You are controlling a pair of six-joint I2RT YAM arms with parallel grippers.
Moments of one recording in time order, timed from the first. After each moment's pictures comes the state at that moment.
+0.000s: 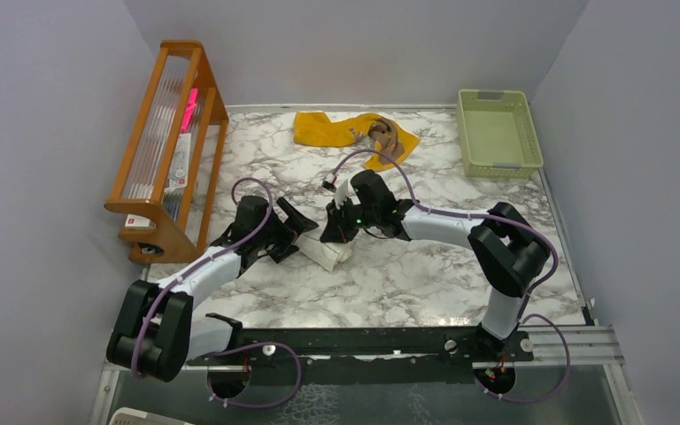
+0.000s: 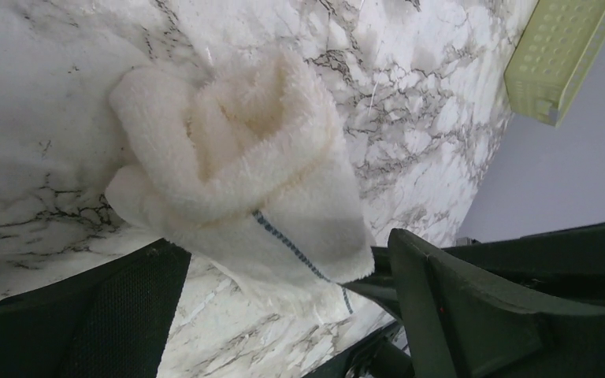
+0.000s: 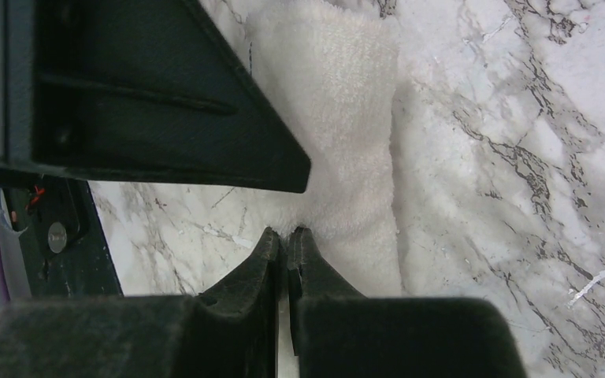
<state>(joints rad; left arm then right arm) -0.31 1.20 0.47 -0.01 0.30 -1.09 0.80 1.81 1.08 0.10 -0.49 0.18</state>
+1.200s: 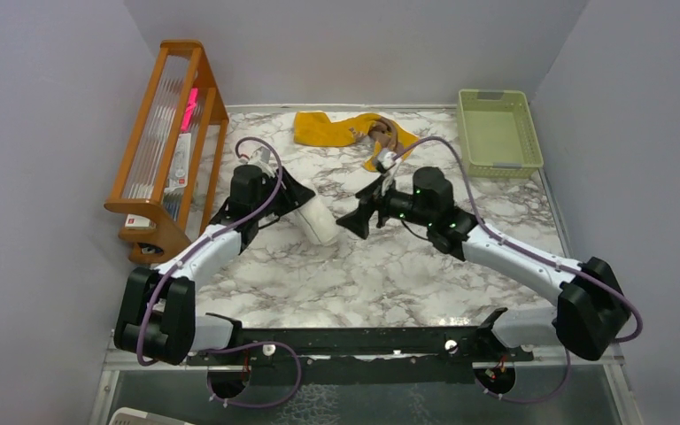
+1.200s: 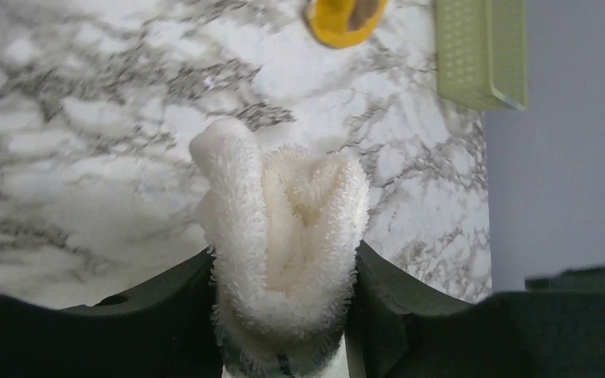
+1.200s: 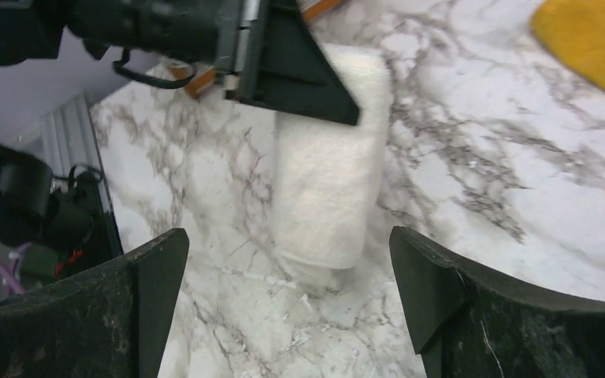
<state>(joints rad) -0.29 1.31 0.64 0.16 0.25 -0.82 0.76 1.36 0.86 0.24 -0.39 0.12</state>
